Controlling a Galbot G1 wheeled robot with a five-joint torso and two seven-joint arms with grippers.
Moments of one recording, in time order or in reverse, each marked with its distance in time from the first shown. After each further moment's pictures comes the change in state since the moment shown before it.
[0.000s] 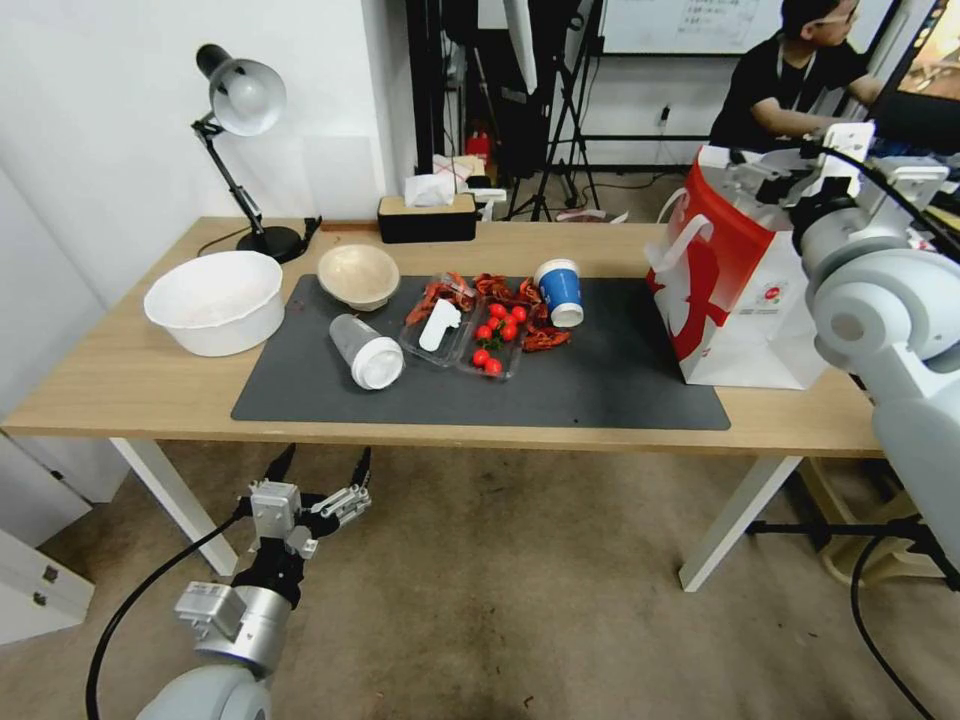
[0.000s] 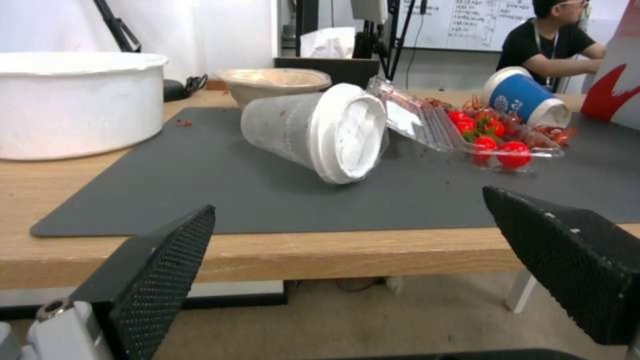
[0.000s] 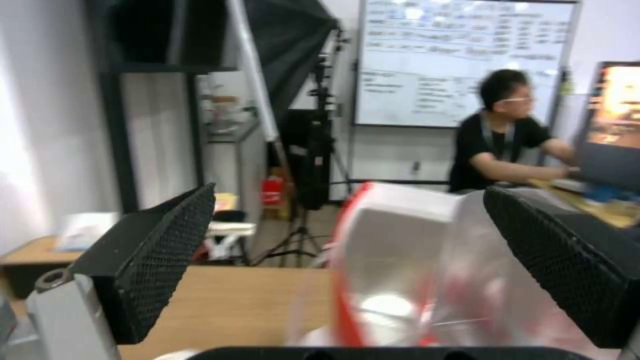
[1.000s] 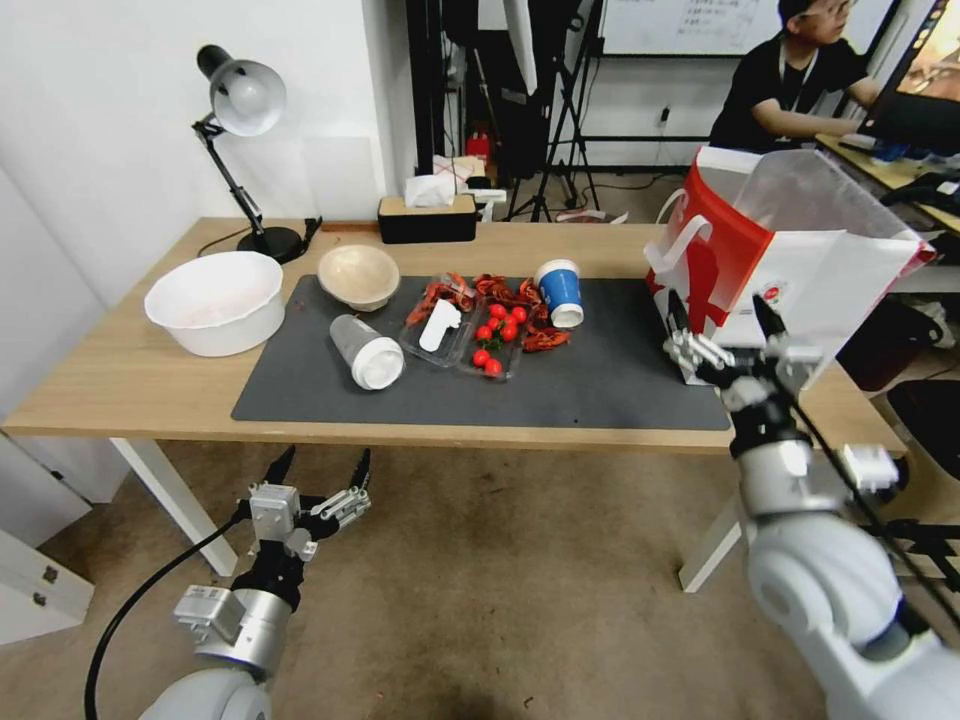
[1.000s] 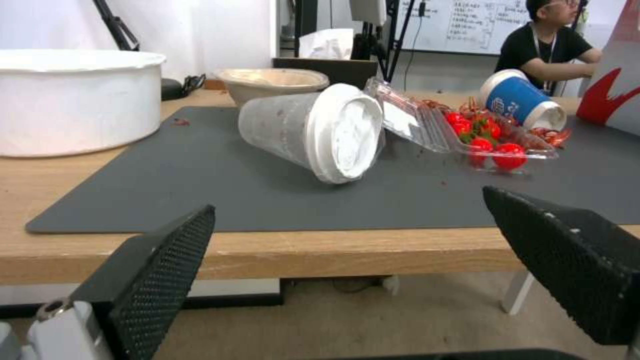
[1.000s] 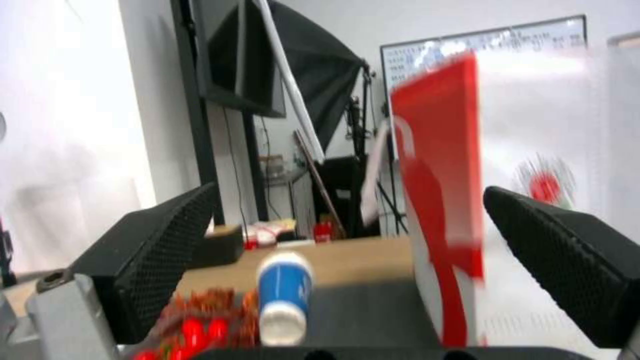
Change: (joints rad) left arm 0.006 -0.004 0.003 0.001 -0.007 -0.007 0.003; right arm -0.825 0.272 0.165 0.200 -0.428 0.661 -0.218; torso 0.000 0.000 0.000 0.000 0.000
